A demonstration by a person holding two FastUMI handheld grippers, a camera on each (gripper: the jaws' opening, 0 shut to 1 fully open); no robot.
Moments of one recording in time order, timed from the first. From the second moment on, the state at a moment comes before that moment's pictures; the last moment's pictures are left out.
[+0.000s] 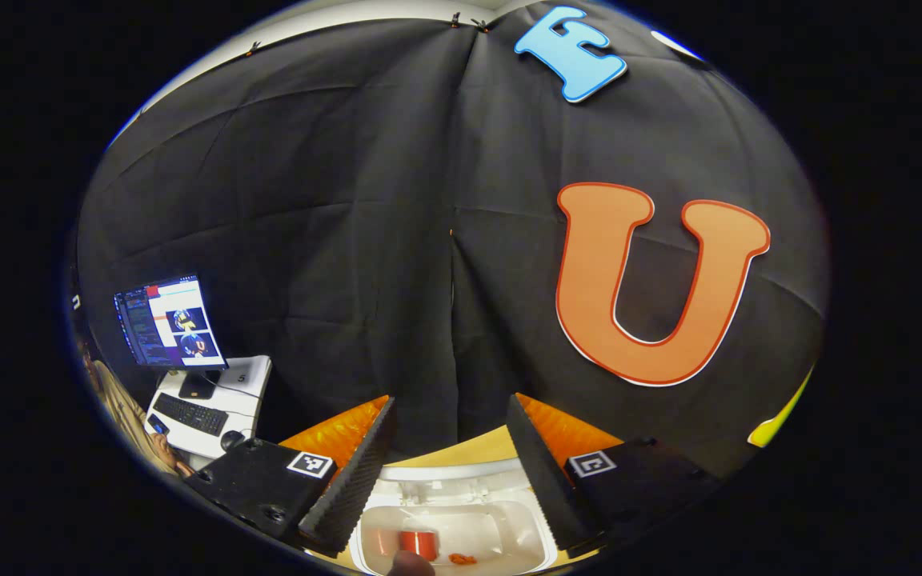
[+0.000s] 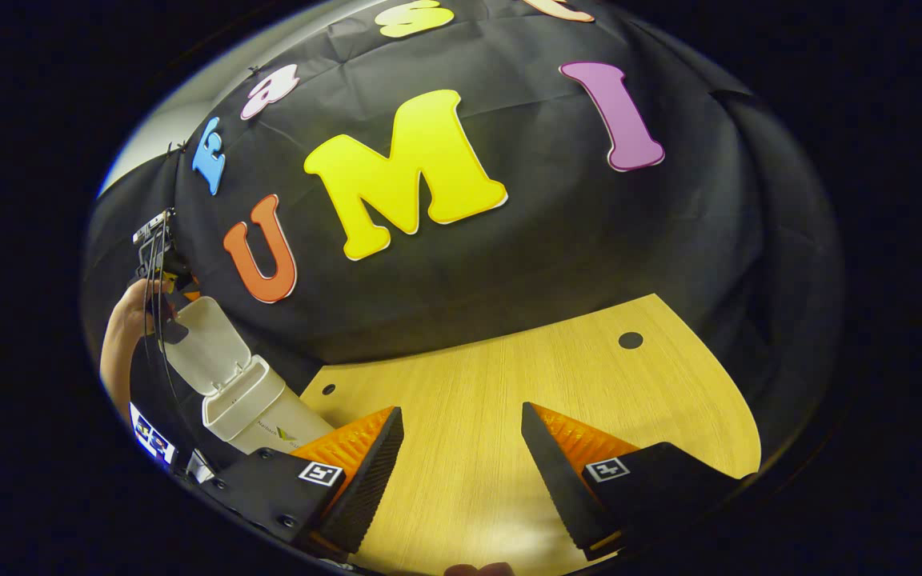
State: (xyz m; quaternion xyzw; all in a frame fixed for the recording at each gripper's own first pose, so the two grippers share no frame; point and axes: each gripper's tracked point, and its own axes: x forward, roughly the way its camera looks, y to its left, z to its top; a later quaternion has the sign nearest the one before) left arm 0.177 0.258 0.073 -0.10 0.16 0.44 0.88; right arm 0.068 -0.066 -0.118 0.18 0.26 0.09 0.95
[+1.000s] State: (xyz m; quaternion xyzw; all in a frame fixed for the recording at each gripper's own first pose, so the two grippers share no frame) left arm 0.121 0.145 -0.015 -0.11 0.17 0.41 0.89; right arm 0.038 -0.084 -0.121 0.08 0.26 0.17 0.95
